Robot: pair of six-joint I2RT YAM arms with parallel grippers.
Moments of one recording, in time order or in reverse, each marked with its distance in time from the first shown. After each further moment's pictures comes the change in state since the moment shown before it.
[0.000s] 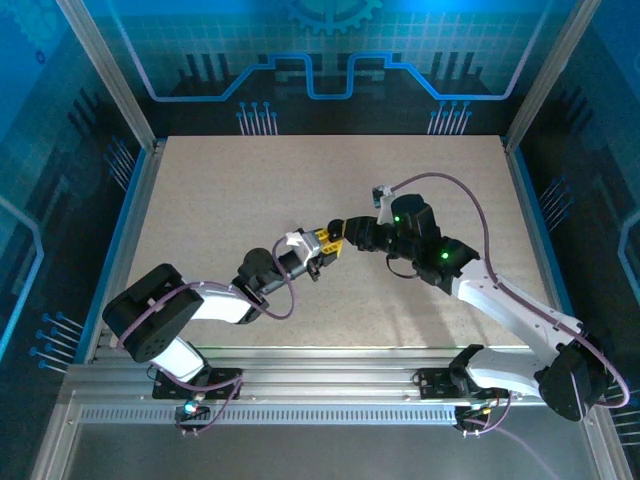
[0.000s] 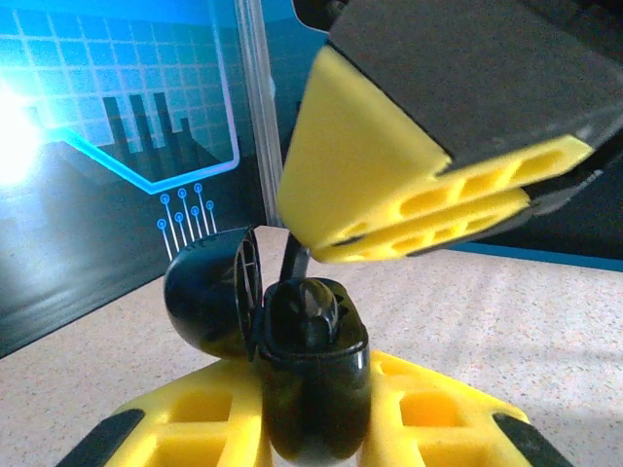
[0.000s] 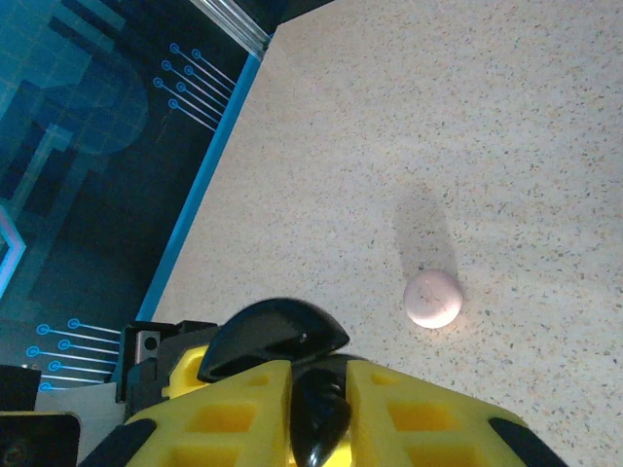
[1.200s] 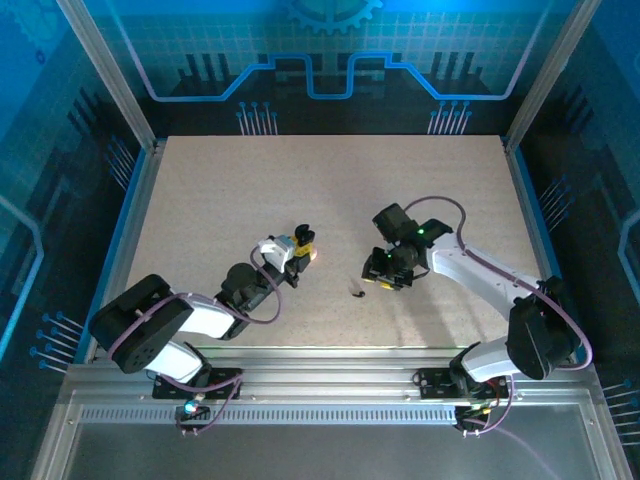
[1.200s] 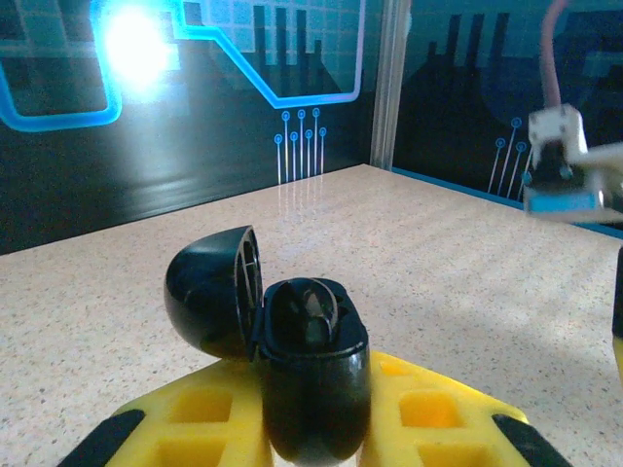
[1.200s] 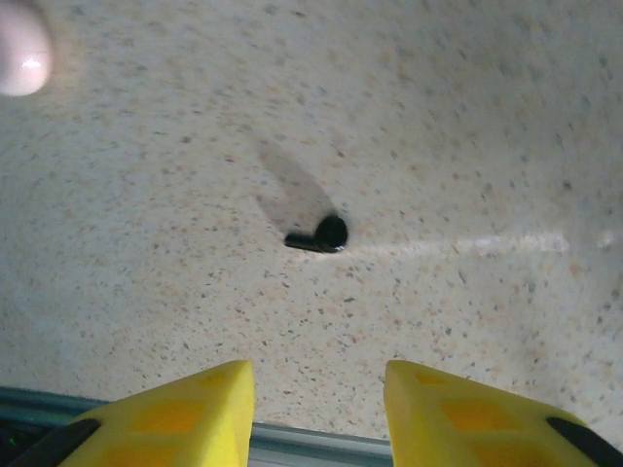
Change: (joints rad) left arm 0.057 -0.091 -0.210 0.018 -0.240 -0.107; right arm -0.064 0.258 0.080 -0.664 -0.029 0.251
